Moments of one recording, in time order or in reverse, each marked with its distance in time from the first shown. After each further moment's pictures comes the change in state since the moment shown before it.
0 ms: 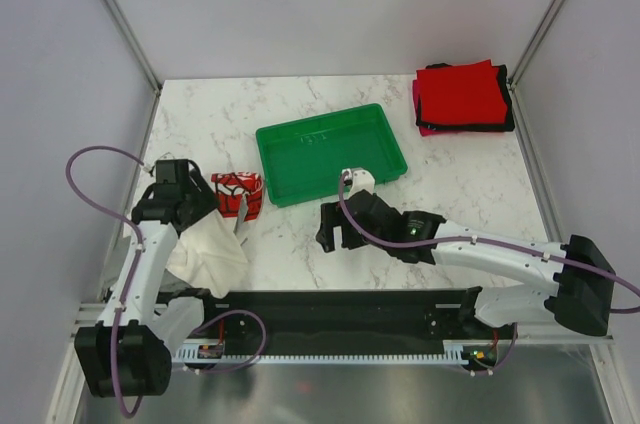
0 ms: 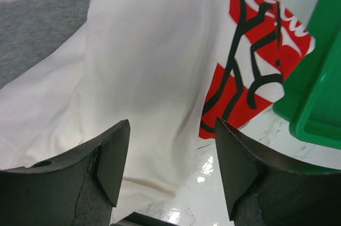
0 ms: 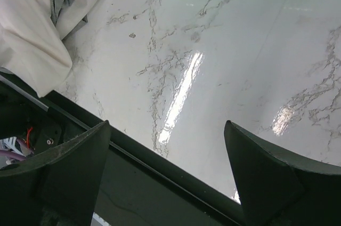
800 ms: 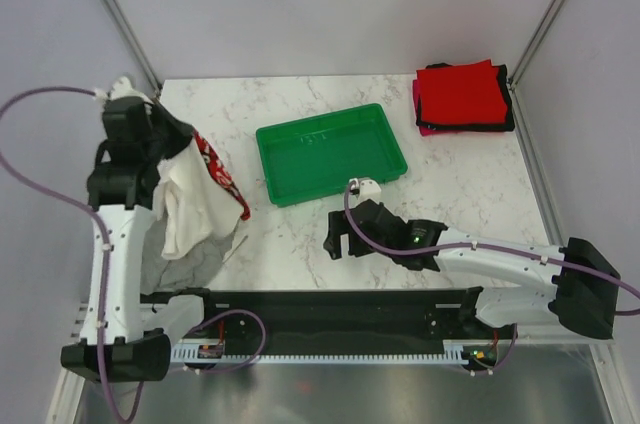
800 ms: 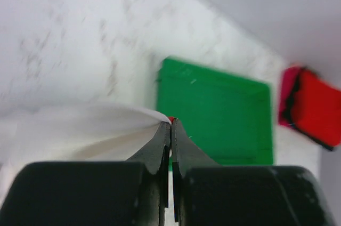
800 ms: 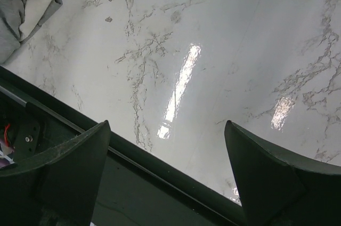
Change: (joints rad) left arm -0.002 0.081 0.468 0.014 0.127 -0.010; right arm 0.005 -0.032 -0.132 0.060 -0.001 0.030
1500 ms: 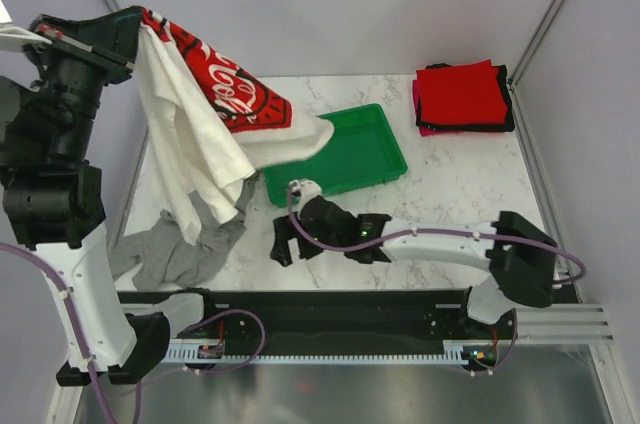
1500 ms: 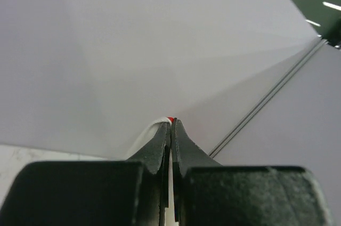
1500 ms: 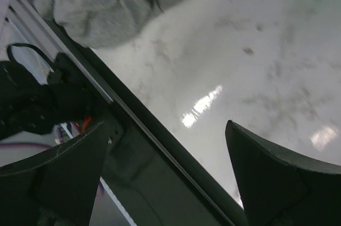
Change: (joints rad) left arm 0.000 0.116 0.873 0.194 0.209 -0.128; right arm 0.092 0.291 0.204 0.192 -0.174 -0.036
